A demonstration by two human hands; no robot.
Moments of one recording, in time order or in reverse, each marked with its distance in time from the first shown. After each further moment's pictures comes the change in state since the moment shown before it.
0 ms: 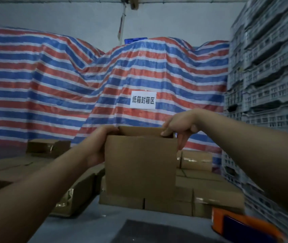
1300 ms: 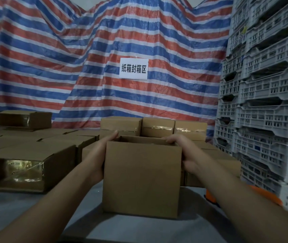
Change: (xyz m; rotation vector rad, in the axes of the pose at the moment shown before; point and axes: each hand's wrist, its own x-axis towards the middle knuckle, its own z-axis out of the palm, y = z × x) left_hand 0.050 -0.148 0.023 -0.122 -0.048 -0.133; right_hand 0.065 0.147 0.150 1.229 0.224 -0.026
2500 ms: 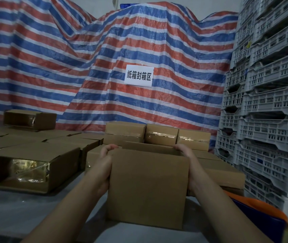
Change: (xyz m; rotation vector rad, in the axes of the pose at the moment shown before) left_hand -0.012 -0.016 0.000 -0.022 0.148 0.075; right_hand -0.005 0.020 0.014 0.141 0.139 0.013
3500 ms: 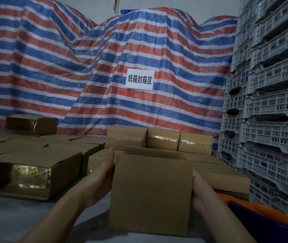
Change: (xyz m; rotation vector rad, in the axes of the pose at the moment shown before) left_hand -0.007 0.004 -0.026 0.124 -0.379 0.005; right_hand -0.005 0.030 -0.015 0.010 -0.016 -0.041
